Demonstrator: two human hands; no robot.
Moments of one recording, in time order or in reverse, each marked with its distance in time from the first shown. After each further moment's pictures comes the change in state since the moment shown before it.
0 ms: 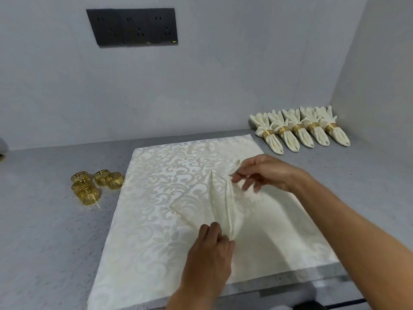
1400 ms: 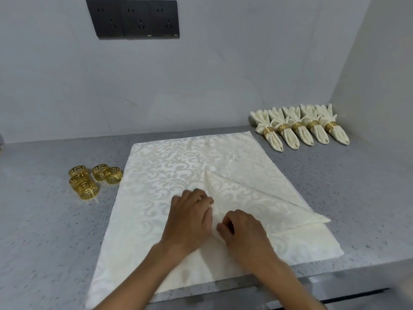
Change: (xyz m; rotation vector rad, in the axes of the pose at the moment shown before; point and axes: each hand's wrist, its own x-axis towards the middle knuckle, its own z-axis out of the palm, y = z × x) left_hand 0.042 -0.065 0.002 -0.187 -0.082 -0.105; right_hand -0.062 0.052 0.148 -0.696 0.423 -0.100
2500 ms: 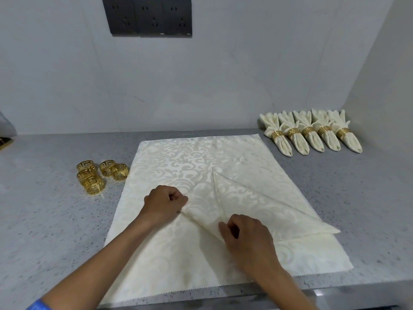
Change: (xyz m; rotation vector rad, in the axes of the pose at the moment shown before) left_hand 0.022 -0.078 -0.018 -0.444 -0.125 -0.560; right_hand 0.003 0.002 0.009 -0.013 0.110 0.034
